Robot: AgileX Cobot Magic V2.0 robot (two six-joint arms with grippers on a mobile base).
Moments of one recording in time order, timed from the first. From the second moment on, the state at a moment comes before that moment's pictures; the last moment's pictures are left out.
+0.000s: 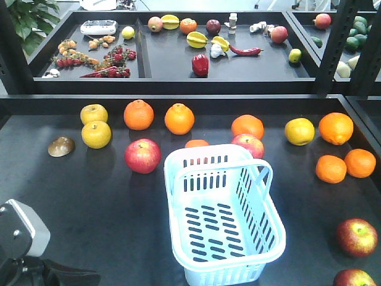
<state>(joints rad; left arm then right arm) -0.50 0.84 -0.41 -0.74 0.52 0.67 0.02 0.63 -0.68 -0.19 0.84 0.13</state>
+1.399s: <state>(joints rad) -0.50 0.84 -0.41 -0.77 0.55 0.67 -0.20 1.60 -0.82 0.05 0.91 -0.08</state>
